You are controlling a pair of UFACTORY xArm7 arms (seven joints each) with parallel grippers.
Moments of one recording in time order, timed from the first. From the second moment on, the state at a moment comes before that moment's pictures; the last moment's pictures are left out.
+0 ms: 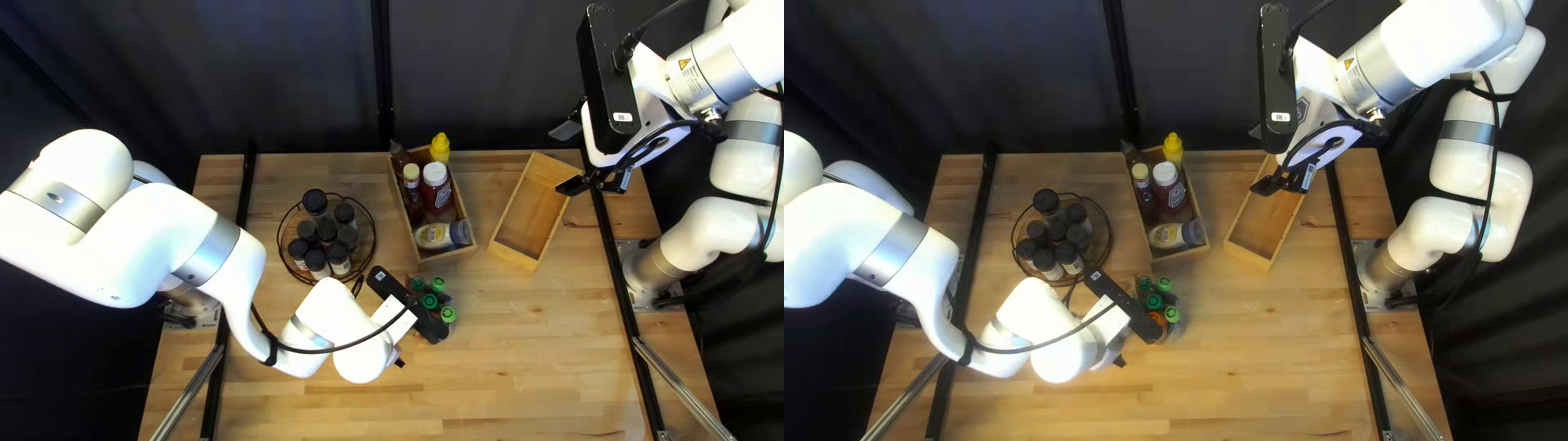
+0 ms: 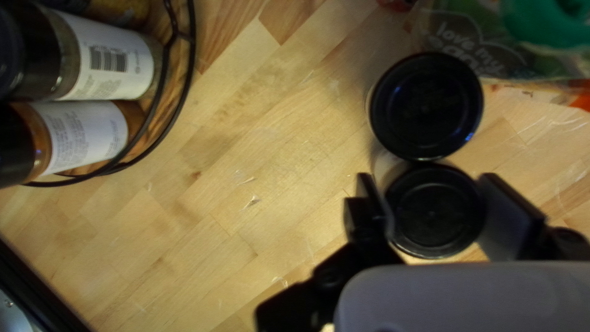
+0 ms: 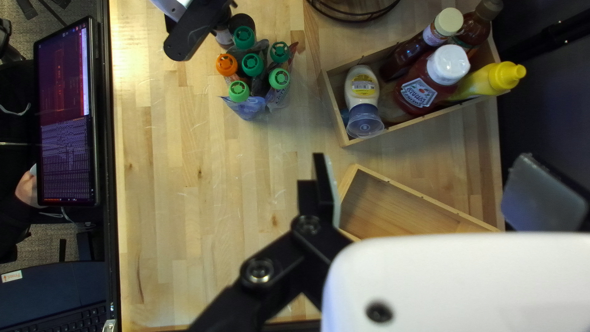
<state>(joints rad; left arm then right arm) -0.42 0.18 -0.03 0.96 0.36 0.91 -1.48 1.31 -0.96 -0.50 1.16 -0.87 1.65 0.74</state>
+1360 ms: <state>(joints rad) -0.27 -0.22 0.17 0.88 0.53 1.08 -1.09 1.31 -0.96 -0.50 1.16 -0.87 1.65 0.74</state>
